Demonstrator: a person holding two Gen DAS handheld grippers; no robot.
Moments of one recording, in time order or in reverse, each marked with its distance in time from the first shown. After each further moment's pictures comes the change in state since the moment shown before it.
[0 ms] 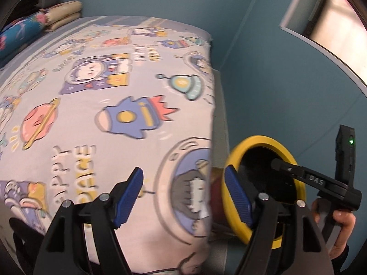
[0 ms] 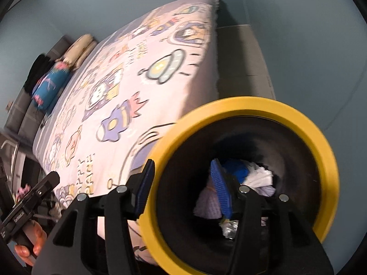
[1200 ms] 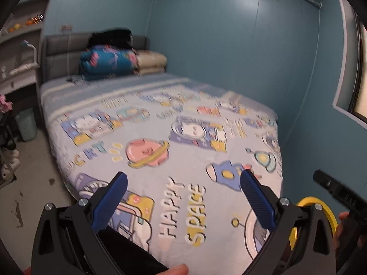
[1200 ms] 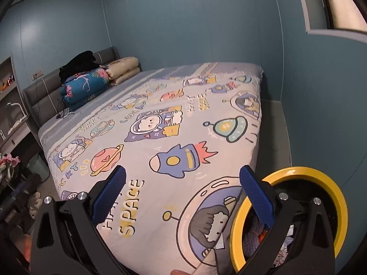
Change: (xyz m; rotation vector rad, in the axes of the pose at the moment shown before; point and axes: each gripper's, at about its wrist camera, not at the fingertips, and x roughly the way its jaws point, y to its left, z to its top) left arm -0.151 0.099 -0.066 -0.210 -0.512 0.385; right arm -0.052 0.171 -0.045 -0.324 -0.397 0.027
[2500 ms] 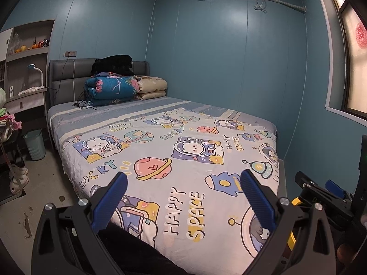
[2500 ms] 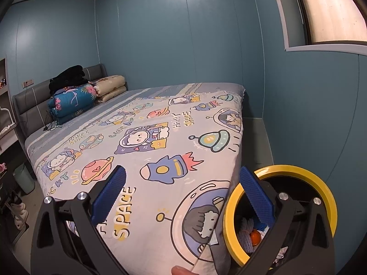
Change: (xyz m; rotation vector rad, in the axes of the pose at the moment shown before) left arm -0.069 -0.022 -0.020 0.059 -0.123 0.026; right arm -0.036 0.015 -0.032 0.008 -0.138 -0.109
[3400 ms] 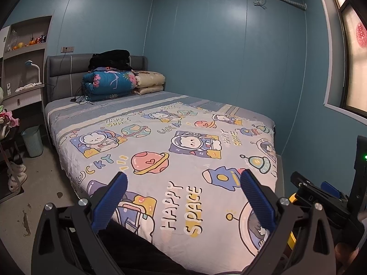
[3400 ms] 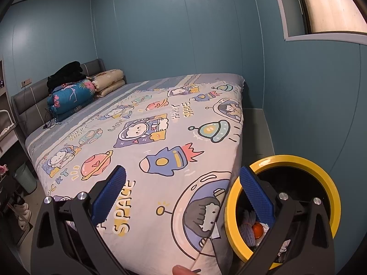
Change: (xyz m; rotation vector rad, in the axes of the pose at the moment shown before) left arm 0.003 0.000 -0.004 0.000 0.034 -0.017; right arm 0.007 -0.005 -0.006 0.028 0.053 -0.001
